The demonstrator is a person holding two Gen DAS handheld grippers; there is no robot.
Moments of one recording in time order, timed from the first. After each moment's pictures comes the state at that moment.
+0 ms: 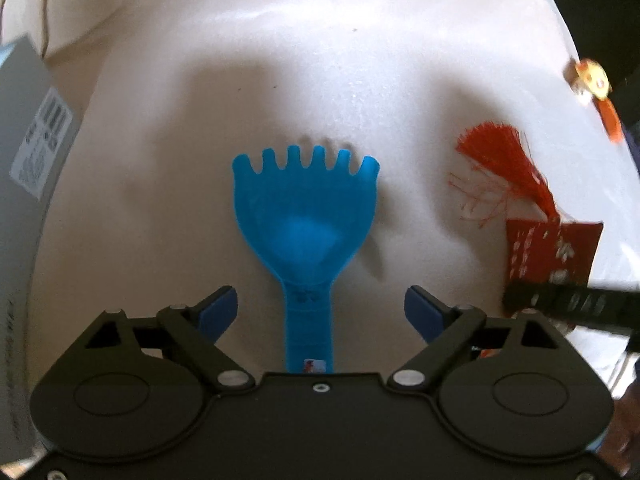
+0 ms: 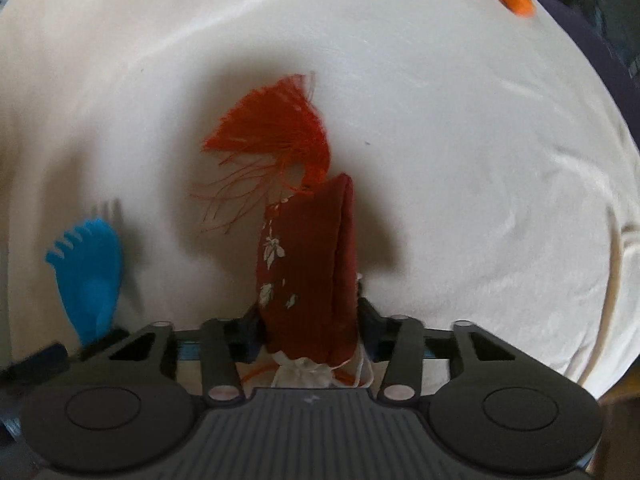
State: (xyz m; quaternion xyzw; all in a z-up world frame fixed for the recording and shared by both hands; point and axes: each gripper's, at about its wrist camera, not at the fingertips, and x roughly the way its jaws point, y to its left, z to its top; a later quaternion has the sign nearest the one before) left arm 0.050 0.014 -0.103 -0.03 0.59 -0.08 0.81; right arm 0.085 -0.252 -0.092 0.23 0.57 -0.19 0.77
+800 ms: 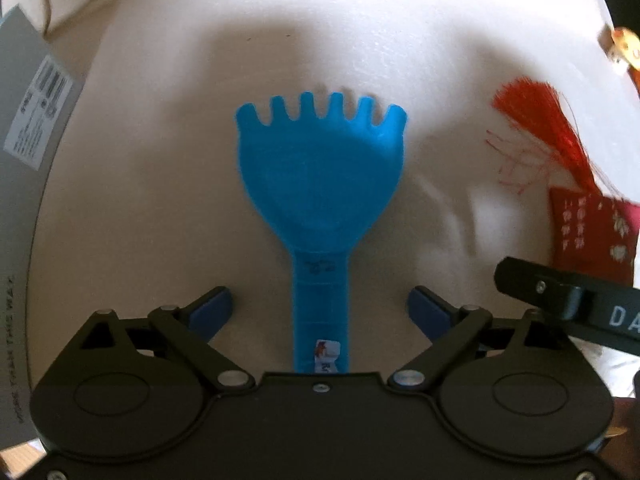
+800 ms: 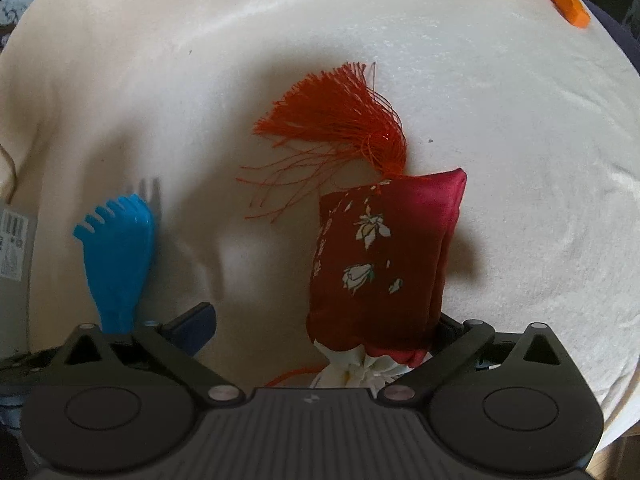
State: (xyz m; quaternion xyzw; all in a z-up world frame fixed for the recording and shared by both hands) left arm 0.052 -0.003 -0.133 0.02 0.63 -0.04 0.78; right arm 0.088 -0.247 -0.105 0.25 0.55 -0.12 0.78
